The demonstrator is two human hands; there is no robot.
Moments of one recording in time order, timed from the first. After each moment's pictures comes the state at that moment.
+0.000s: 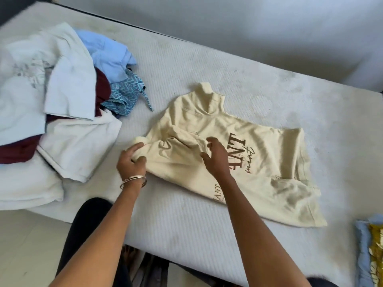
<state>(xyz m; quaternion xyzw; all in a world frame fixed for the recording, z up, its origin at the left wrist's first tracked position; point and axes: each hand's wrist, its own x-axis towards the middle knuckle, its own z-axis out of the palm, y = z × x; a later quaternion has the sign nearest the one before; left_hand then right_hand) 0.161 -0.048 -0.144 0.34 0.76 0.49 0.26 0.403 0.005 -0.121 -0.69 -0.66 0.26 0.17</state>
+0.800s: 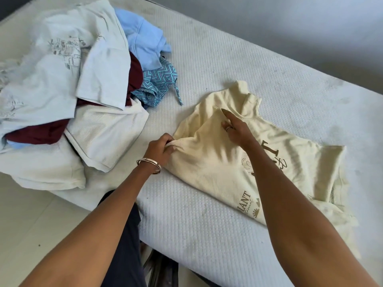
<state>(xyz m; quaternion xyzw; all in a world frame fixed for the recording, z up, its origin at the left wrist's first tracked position) 0.127 -0.009 -0.148 0.58 0.71 0.25 0.32 0.381 0.108 -0.122 -0.59 -0.68 0.41 0.15</state>
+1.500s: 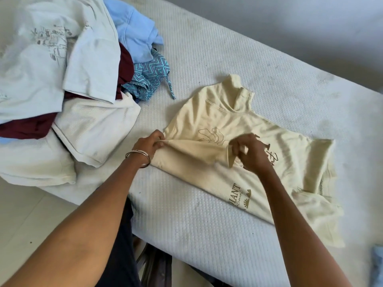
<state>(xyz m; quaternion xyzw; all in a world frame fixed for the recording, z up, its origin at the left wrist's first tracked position) 0.107 -0.005 -0.175 0.57 0.73 0.13 0.36 0.440 0.031 -0.102 -0.55 -0.75 0.31 0.18</state>
